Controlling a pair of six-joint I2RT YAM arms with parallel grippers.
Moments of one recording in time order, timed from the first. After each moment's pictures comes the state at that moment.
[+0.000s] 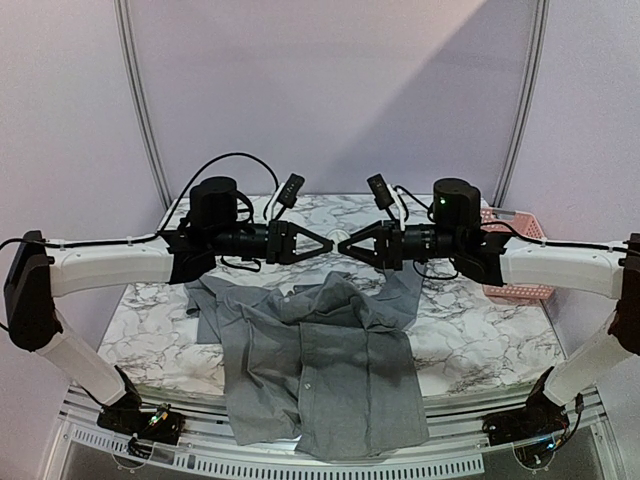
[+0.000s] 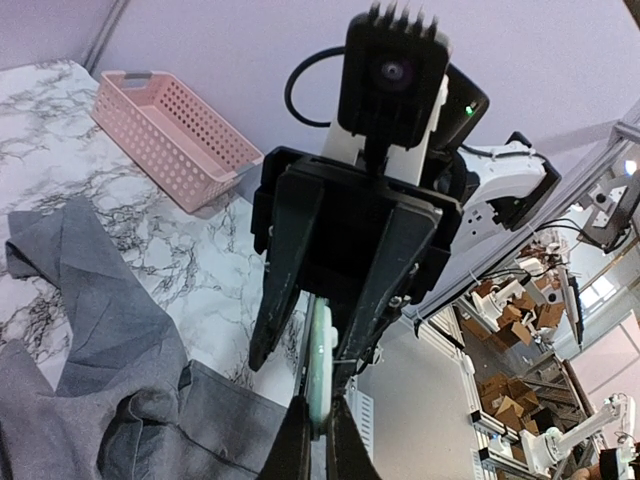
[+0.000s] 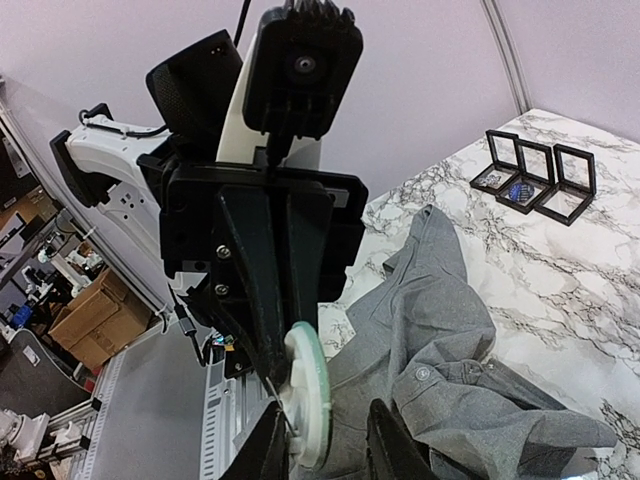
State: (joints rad) left arm -0.74 1.51 1.00 0.38 0.79 -0.61; right arm 0.75 1.49 1.00 0.33 -0.70 0.41
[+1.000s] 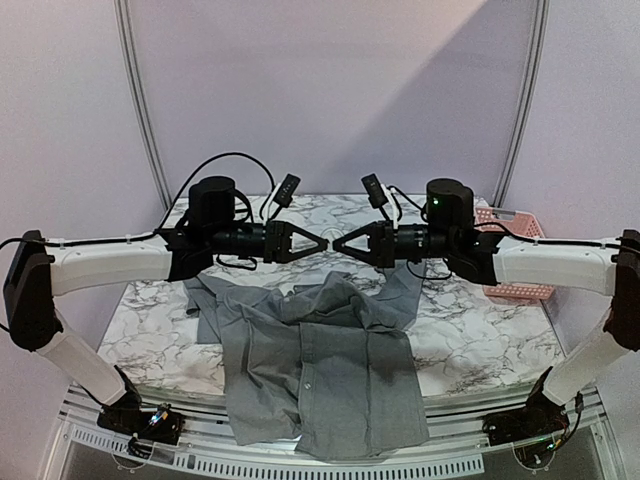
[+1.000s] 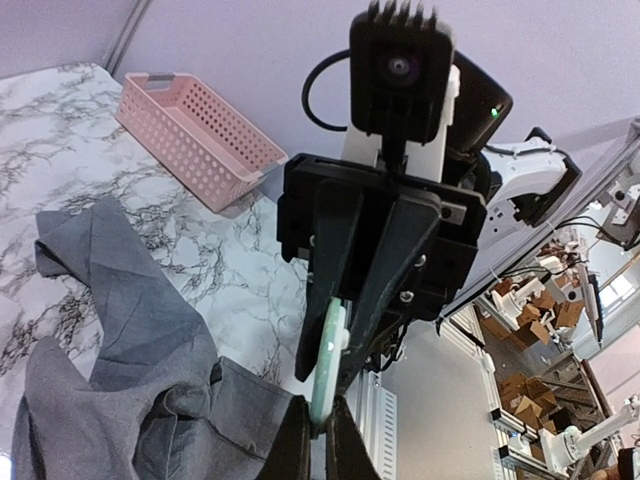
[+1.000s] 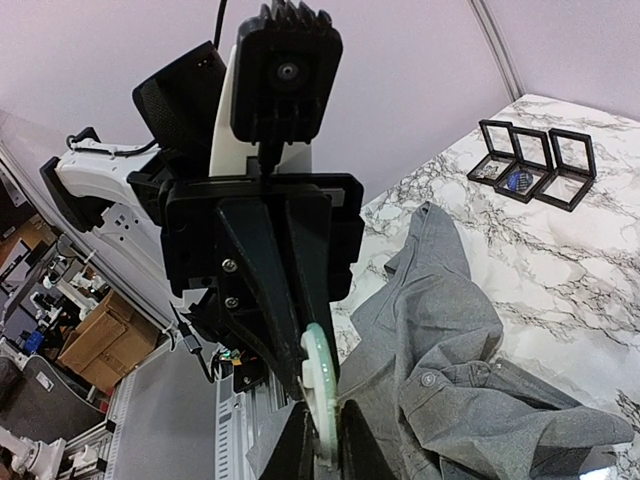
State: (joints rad) left arm -0.72 1.51 1.00 0.34 0.78 -0.56; right arm 0.76 1.53 1.02 0.35 -0.67 0.49
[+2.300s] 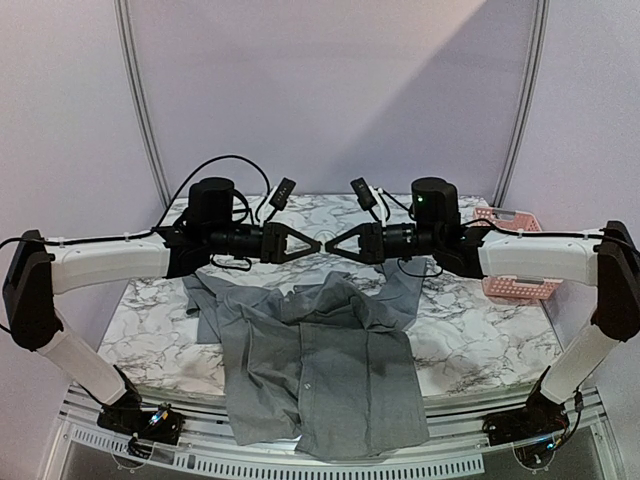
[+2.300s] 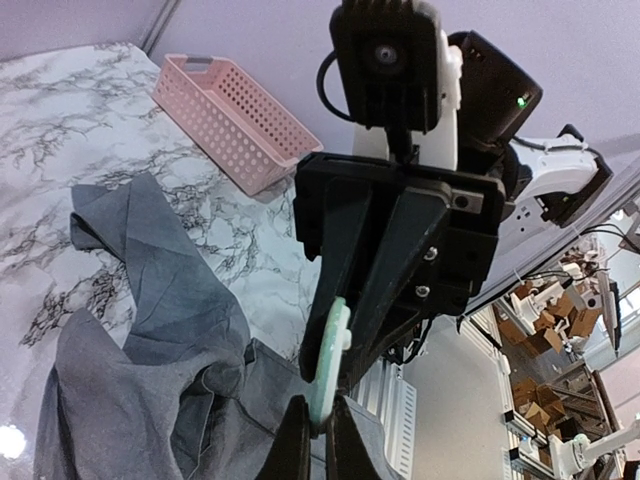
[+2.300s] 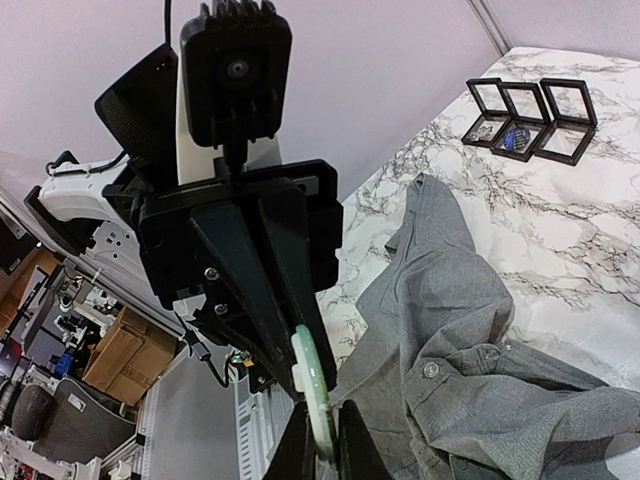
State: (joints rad) left arm -0.69 1.51 1.00 0.25 0.77 -0.52; right arm 0.75 1.62 1.10 0.30 -0.69 0.59
